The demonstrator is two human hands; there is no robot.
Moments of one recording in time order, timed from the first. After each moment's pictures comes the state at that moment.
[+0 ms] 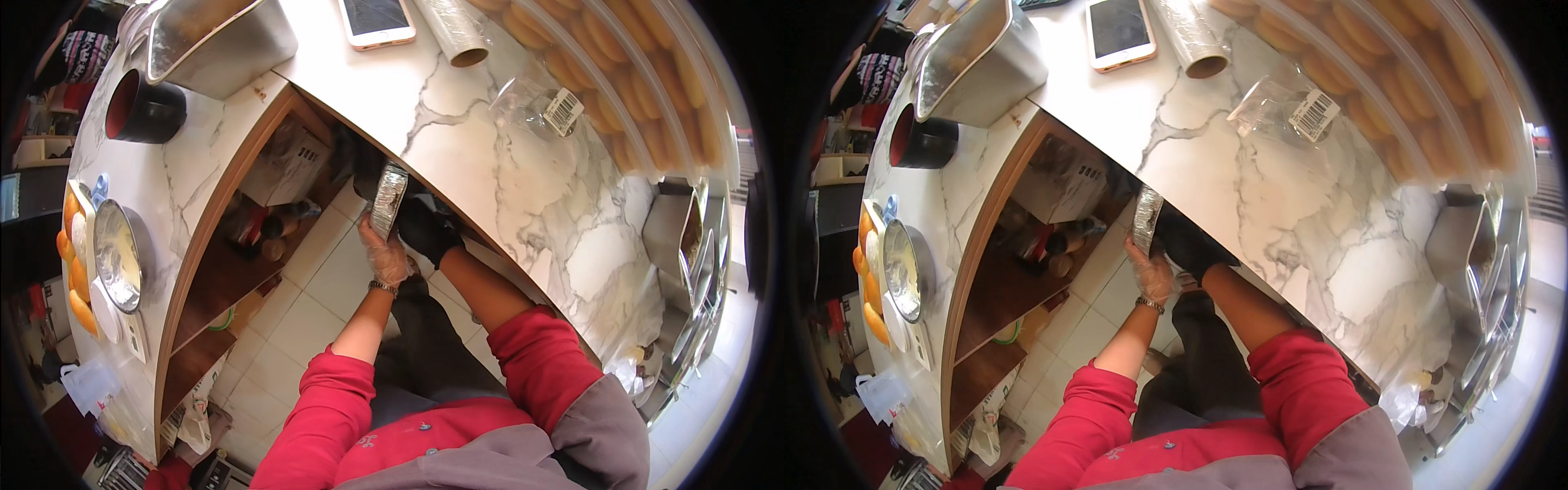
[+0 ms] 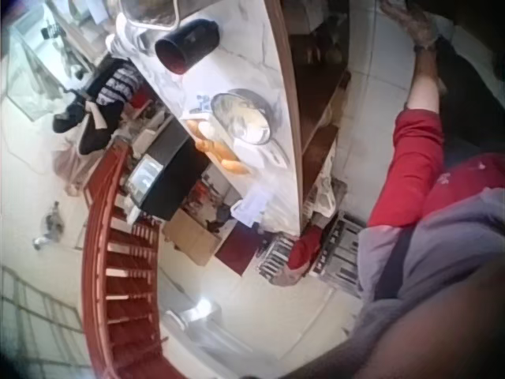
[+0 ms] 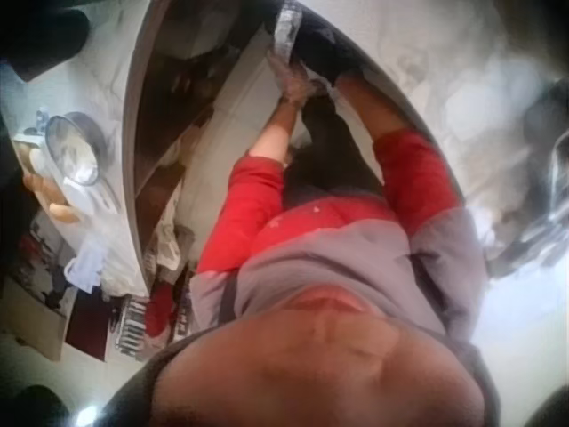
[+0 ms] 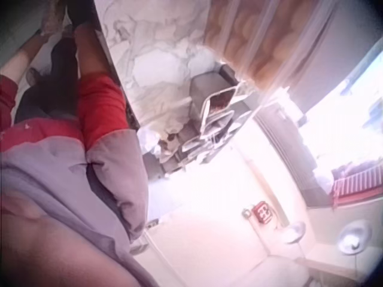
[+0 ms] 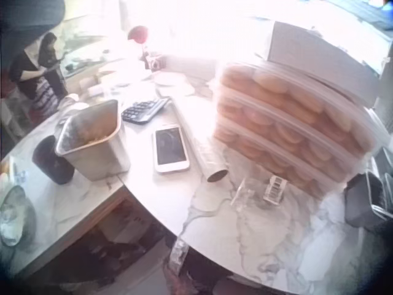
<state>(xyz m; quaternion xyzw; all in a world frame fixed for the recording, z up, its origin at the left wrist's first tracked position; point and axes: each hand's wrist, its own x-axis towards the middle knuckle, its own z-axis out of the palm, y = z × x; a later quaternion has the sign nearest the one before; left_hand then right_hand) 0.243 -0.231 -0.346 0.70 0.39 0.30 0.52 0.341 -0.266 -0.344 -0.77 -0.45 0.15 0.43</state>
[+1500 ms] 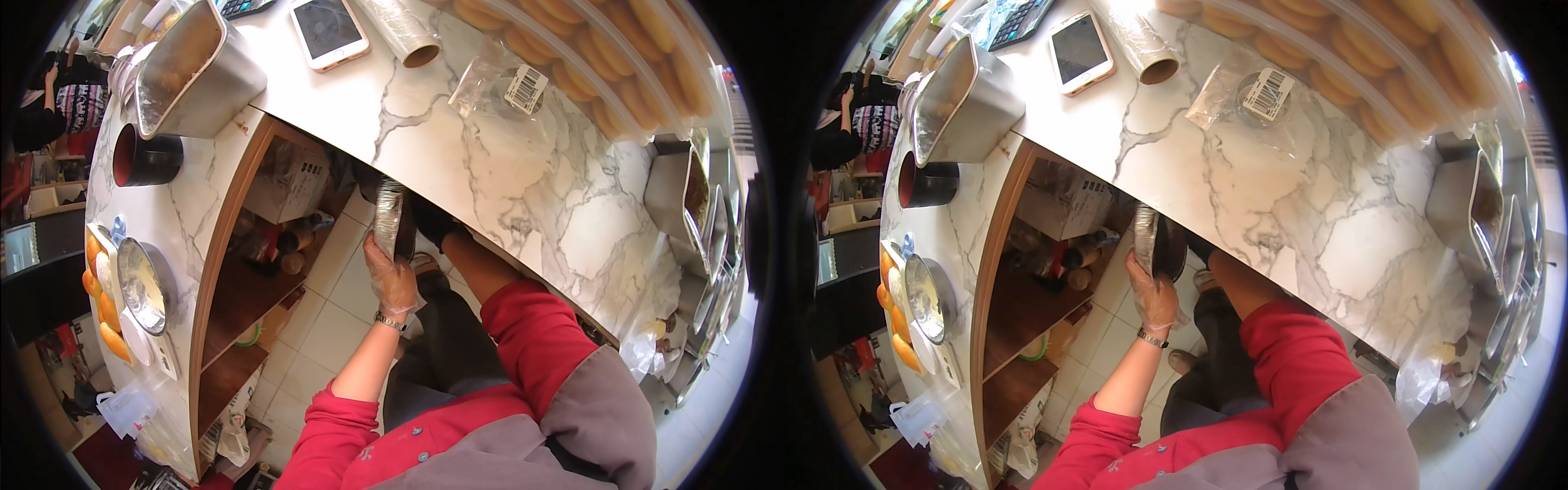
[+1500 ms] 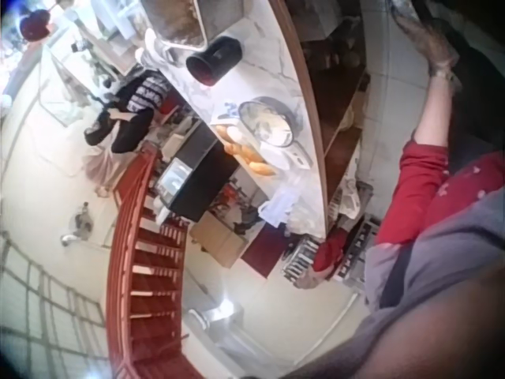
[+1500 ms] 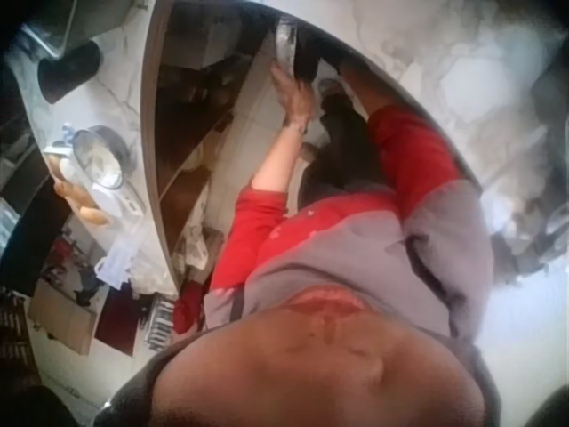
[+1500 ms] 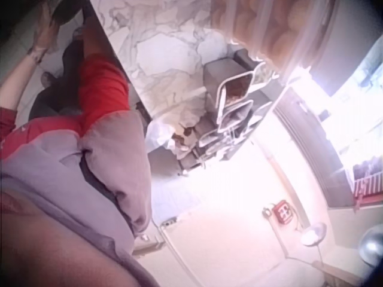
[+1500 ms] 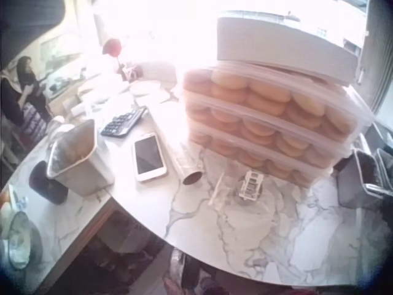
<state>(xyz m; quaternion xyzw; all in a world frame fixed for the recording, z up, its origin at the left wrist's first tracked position) 0.225 -0.238 -0.260 0.77 0.37 0.18 0.48 0.347 -0.282 -0.358 -0.82 -0.36 0.24 0.37</state>
